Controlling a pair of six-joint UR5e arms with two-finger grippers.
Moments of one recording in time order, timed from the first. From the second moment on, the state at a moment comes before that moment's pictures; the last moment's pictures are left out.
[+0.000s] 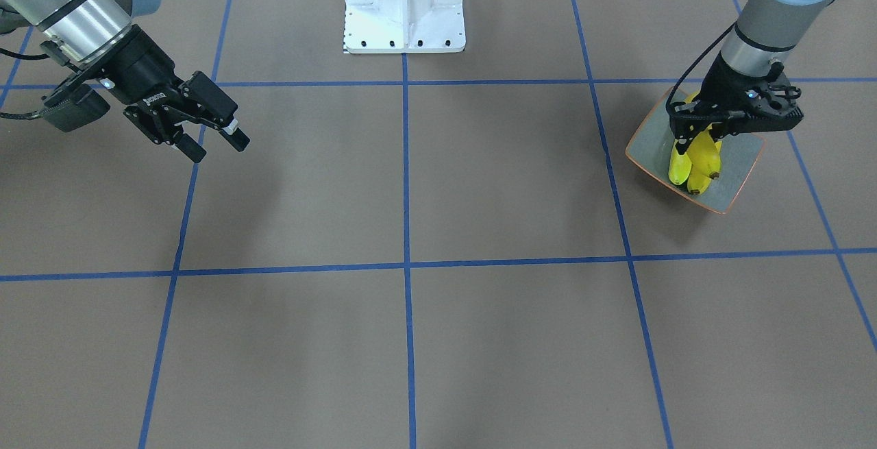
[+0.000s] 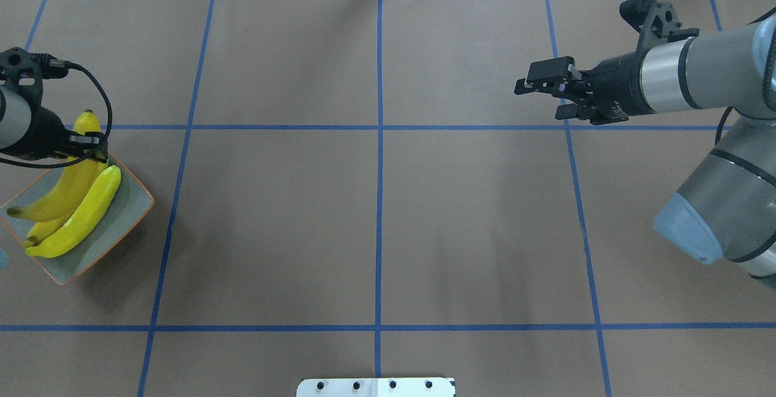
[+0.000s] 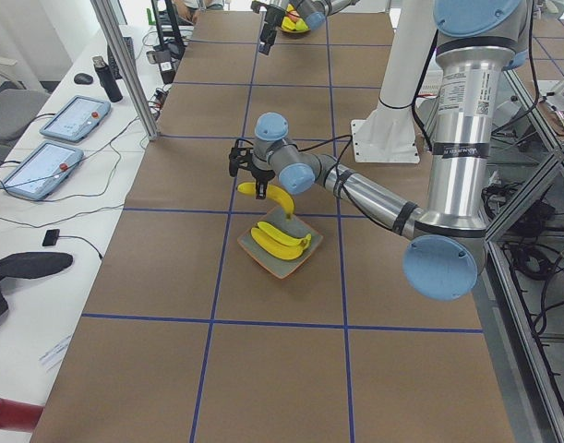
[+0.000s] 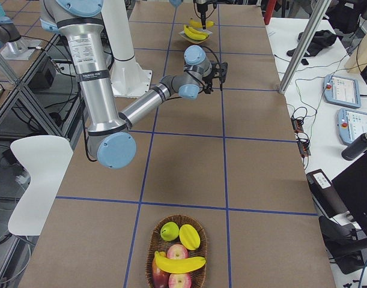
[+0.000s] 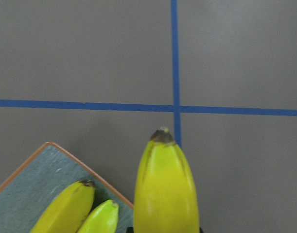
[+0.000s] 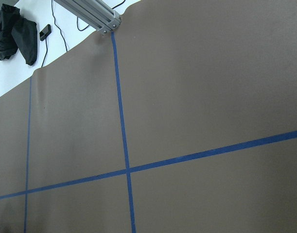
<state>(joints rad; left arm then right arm) -0.89 -1.61 -2.05 -1.66 -1.96 -0.86 0.86 -1.34 1.94 -0.89 2.04 1.49</state>
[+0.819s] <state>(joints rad) -0.88 -1.58 -1.97 -1.57 -1.76 -0.70 0.86 -1.36 1.93 -0.89 2.04 1.50</state>
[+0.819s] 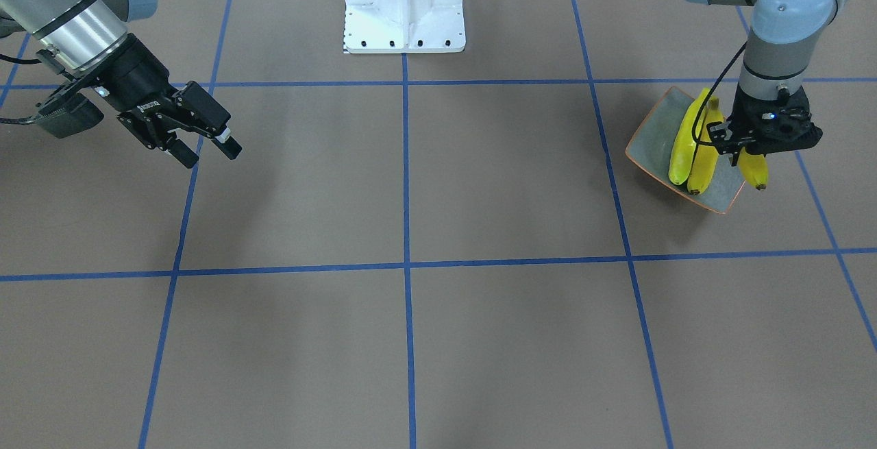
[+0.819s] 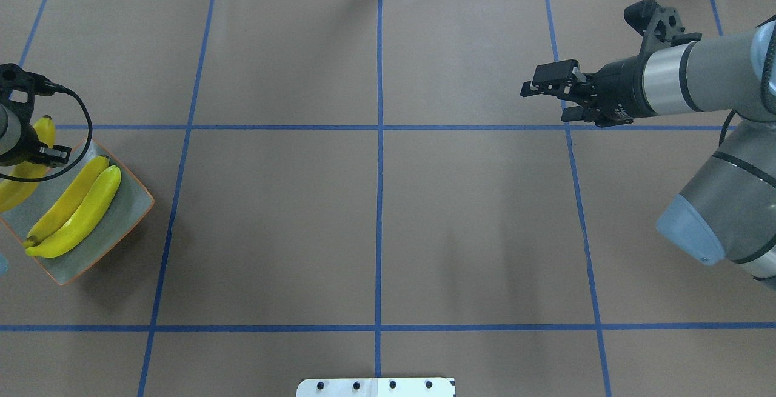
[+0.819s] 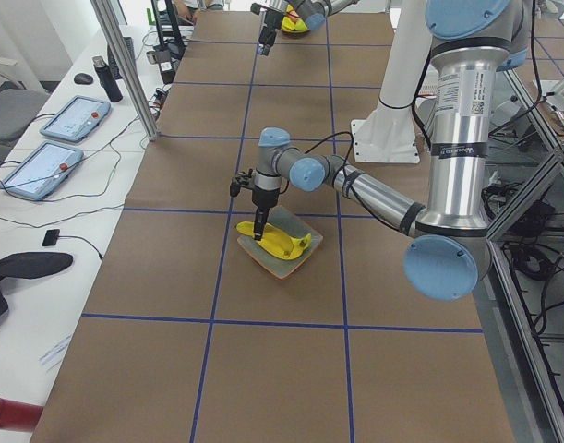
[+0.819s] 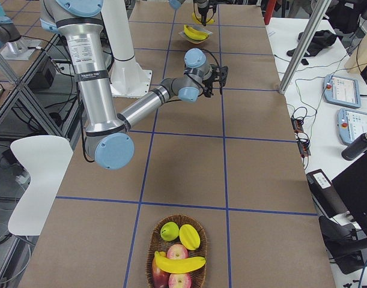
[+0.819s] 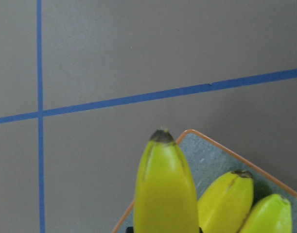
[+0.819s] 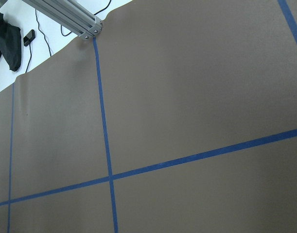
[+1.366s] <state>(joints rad) -0.85 -1.60 -1.90 -1.57 -1.68 -0.73 0.86 -1.36 1.93 -0.89 2.04 1.50</state>
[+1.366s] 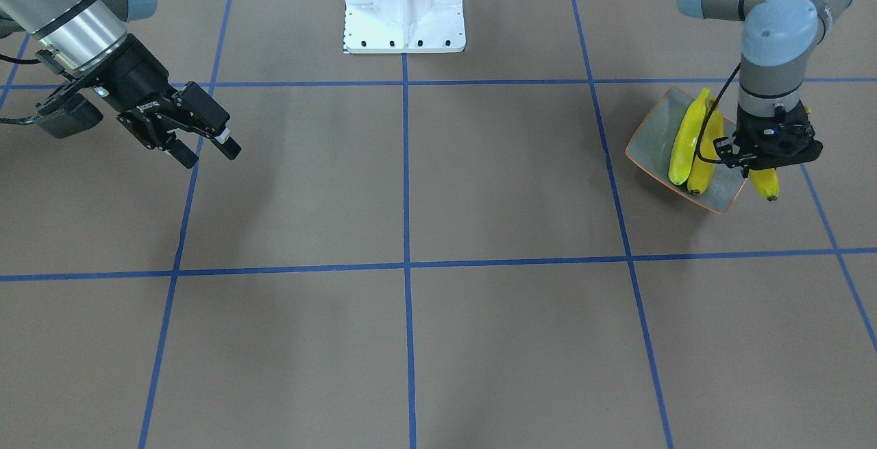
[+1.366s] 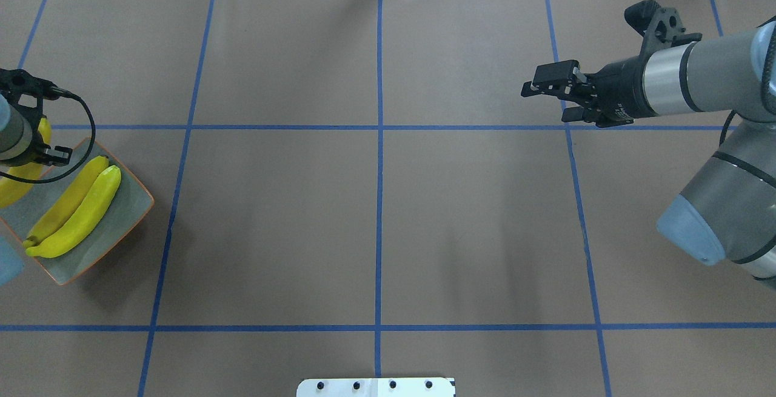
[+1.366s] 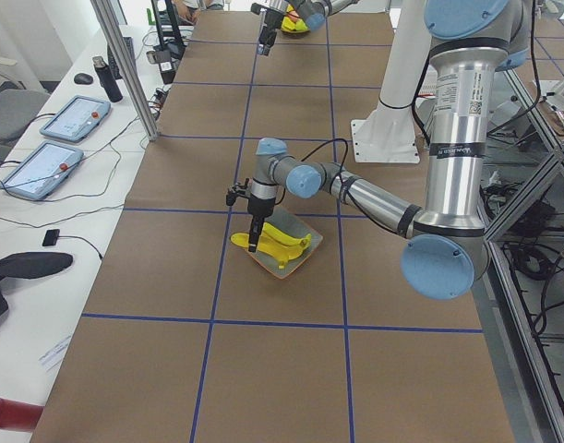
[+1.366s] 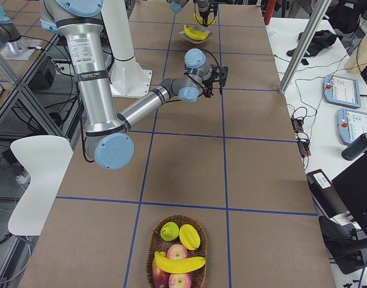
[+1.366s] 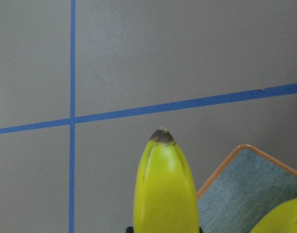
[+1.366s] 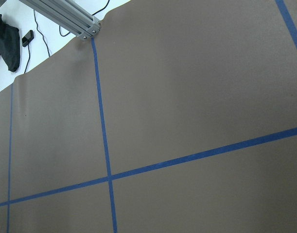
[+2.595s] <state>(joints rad) -0.79 -1.62 -1.87 -1.56 -1.67 -0.74 0.87 -1.35 1.94 -0.89 2.04 1.51</state>
